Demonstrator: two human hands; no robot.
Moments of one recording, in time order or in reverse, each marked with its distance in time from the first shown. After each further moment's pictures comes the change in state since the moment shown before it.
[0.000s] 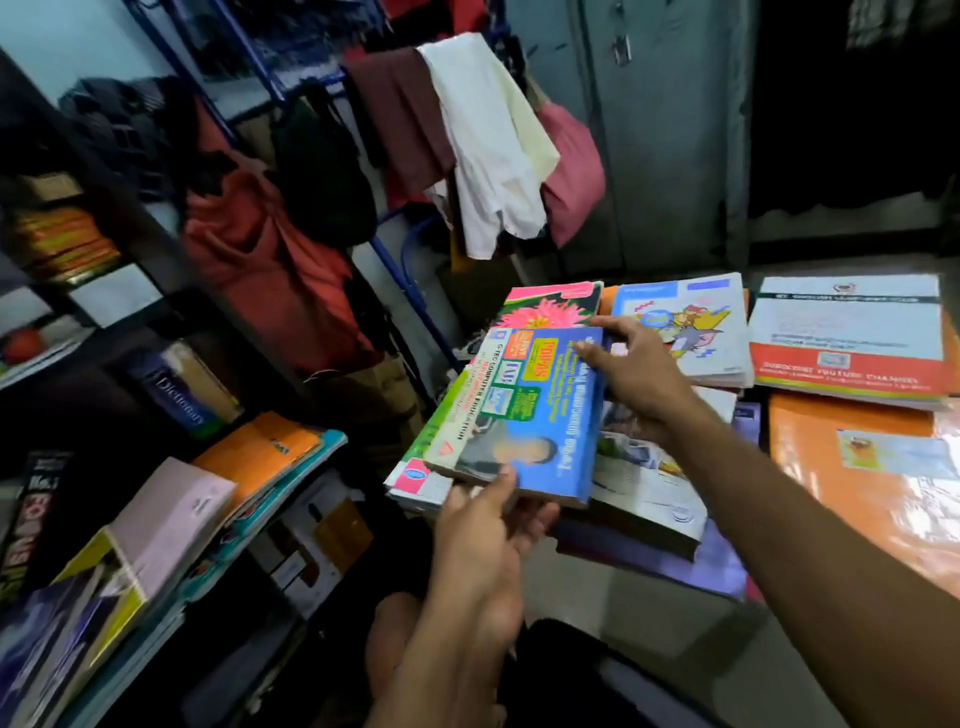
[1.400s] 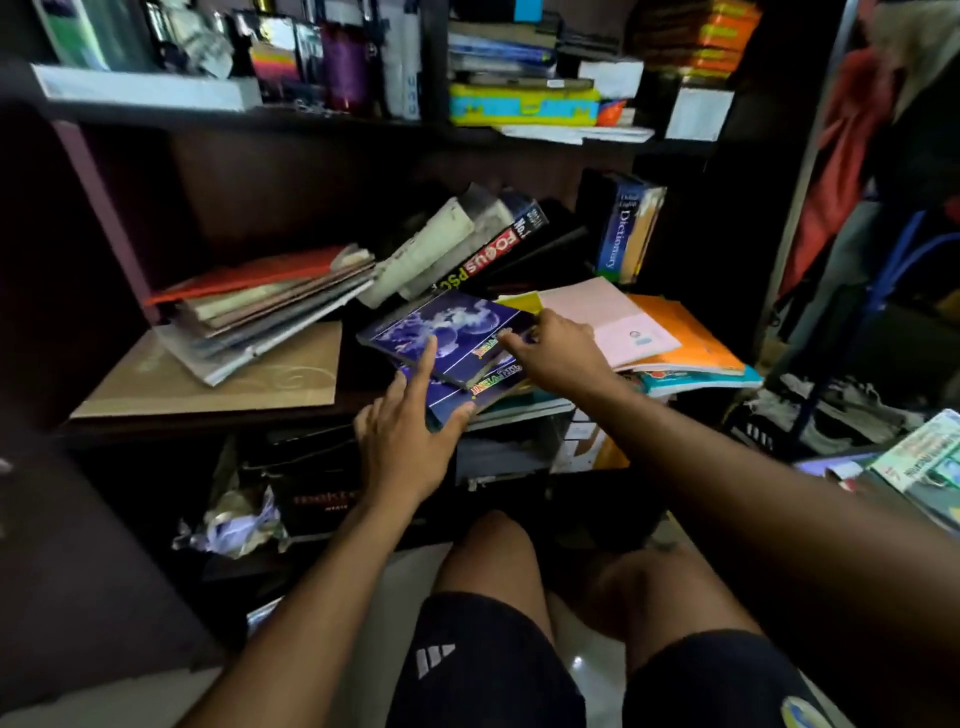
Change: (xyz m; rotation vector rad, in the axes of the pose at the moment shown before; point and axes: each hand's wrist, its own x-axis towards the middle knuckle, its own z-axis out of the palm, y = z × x) left_hand -0.018 0.072 -0.455 1.145 0.964 0.550; right_hand -0.194 -0.002 0.502 -0.915 -0.862 -0.621
